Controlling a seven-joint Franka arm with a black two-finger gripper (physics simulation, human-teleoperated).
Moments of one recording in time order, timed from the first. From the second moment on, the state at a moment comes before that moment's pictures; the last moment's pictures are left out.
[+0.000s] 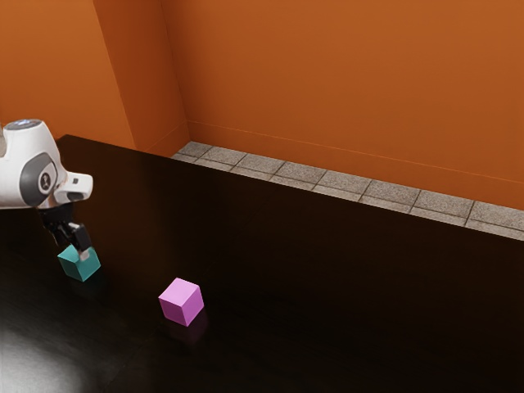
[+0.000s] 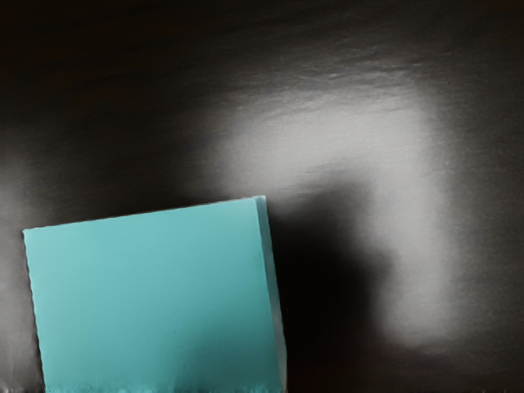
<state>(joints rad) 0.09 0.13 0.40 -2.23 -0.01 2.37 0.63</state>
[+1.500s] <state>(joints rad) 0.09 0.32 0.41 -2.13 -0.09 2.38 0.74</state>
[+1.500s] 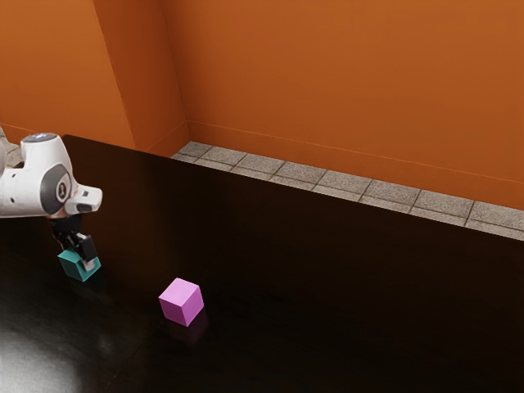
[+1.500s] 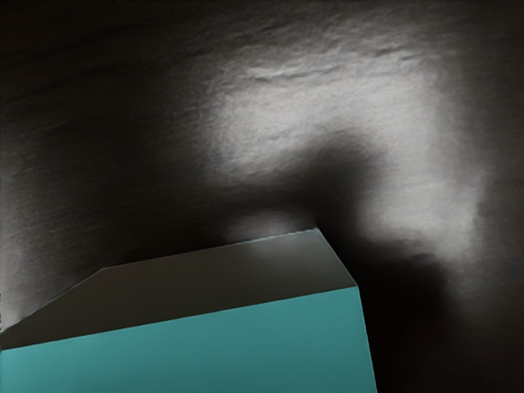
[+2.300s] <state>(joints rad) 0.08 0.29 0.41 -2.13 -0.13 2.37 0.73</state>
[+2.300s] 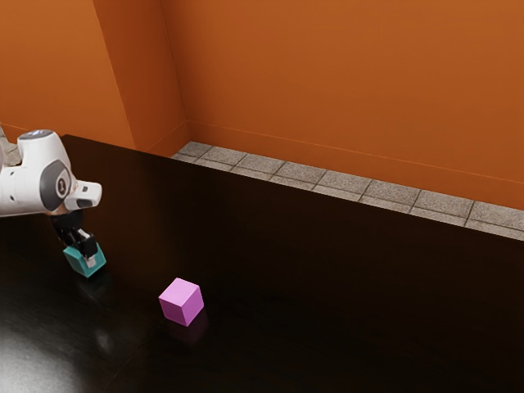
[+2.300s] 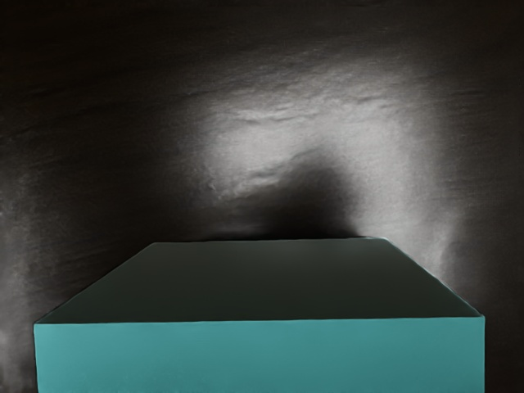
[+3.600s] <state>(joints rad) -0.12 0.00 0.02 -2.30 0.08 2.24 -0.07</state>
